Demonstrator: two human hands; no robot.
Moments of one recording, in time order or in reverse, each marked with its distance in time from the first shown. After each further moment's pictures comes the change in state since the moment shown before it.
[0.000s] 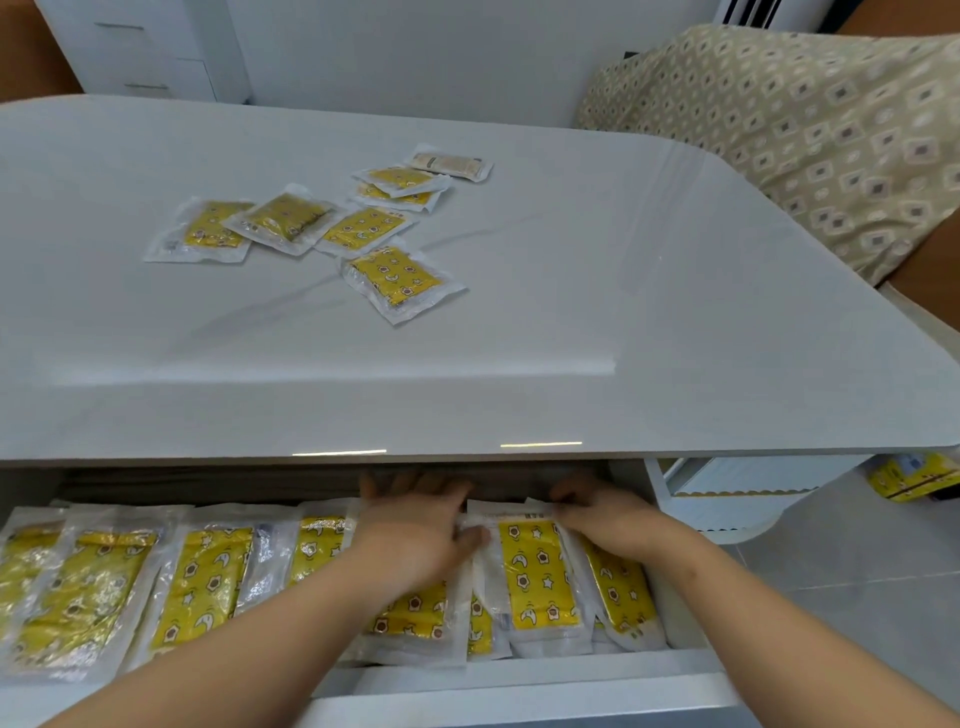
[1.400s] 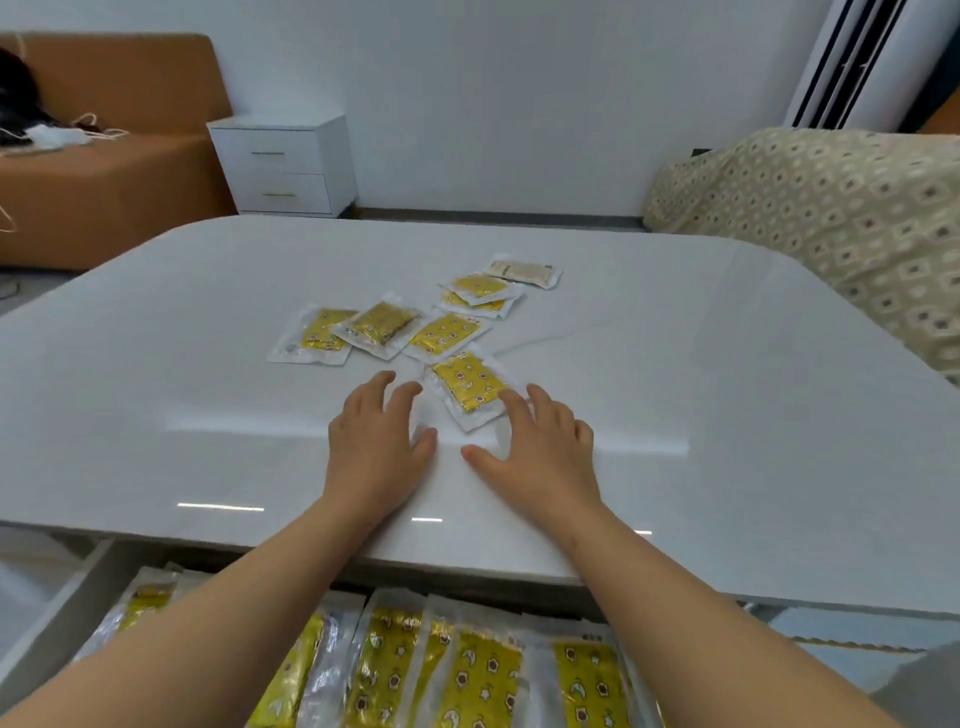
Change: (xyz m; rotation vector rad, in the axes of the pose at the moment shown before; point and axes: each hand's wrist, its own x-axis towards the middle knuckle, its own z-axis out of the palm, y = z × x) left_hand 0.015 -0.082 -0.102 -0.306 0.746 -0.264; right_hand 0.034 -0.144 -0.050 -0.163 0.602 -0.367
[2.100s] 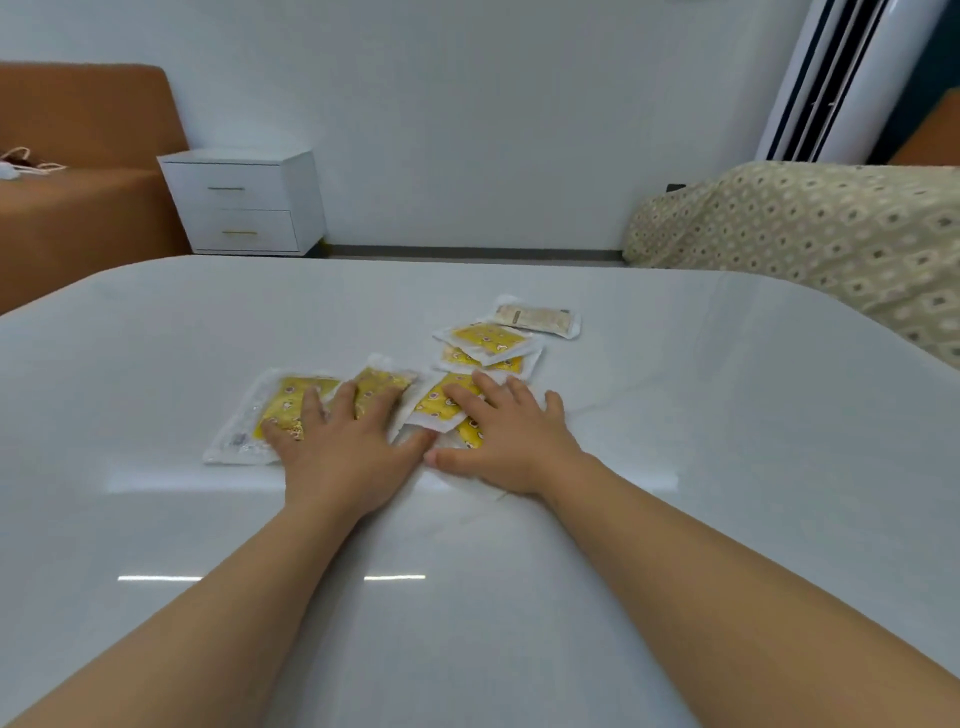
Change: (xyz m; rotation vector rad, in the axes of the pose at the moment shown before) left_hand 0.142 -0.044 0.026 0.184 -0.108 -0.102; right_hand 0.164 -0.015 0.021 -0.135 -0.177 -0.121
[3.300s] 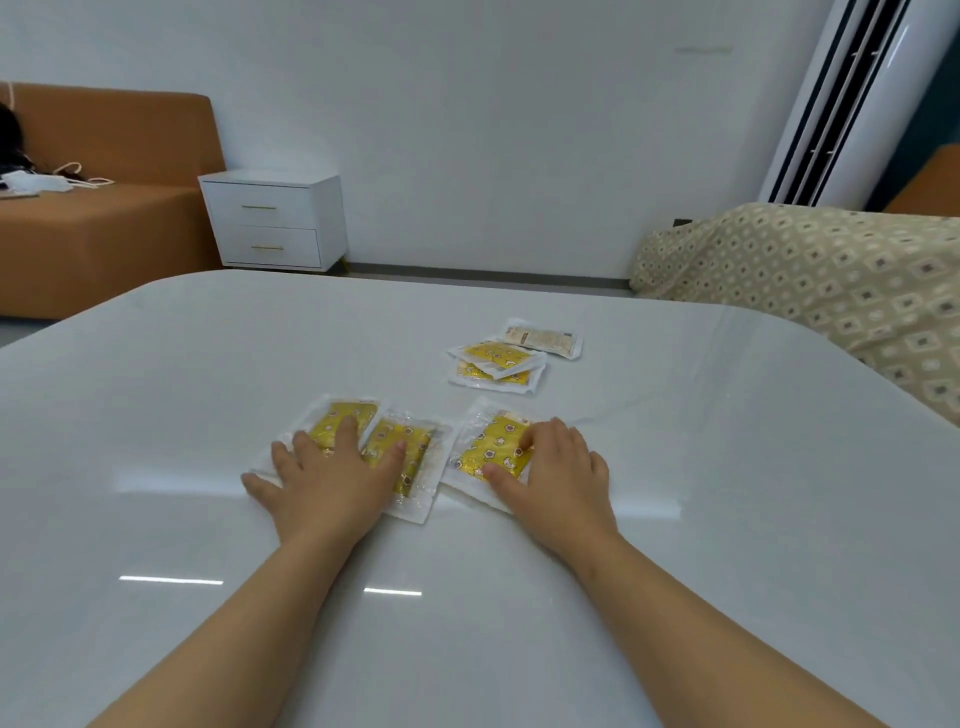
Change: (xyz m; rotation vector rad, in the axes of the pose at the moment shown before) left_hand -0.049 -0.020 -0.010 -0.178 0.020 -0.265; right_hand -0.067 -0.001 0.014 0.240 0.288 0.199
